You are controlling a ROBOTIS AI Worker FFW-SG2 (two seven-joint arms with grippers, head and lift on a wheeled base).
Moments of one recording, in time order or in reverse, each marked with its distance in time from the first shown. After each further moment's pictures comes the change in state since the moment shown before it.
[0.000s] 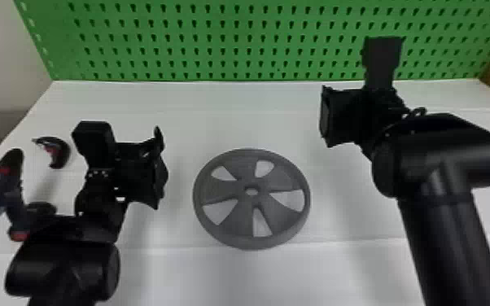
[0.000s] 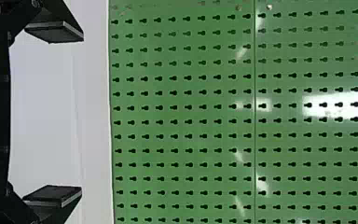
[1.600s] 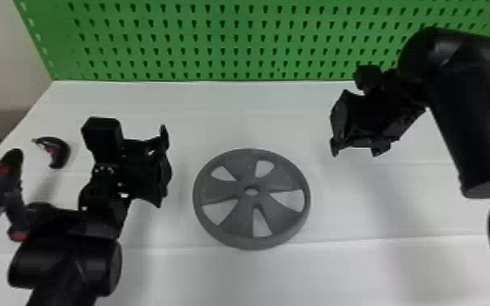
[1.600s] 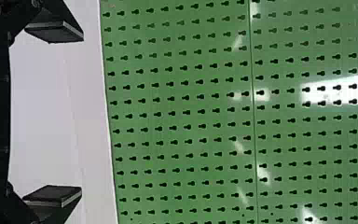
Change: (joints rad) left arm -0.022 0.021 -0.034 0.012 -0.024 0.006 0.000; right arm -0.586 -0.116 0.056 0.826 -0.417 0.716 -0.001
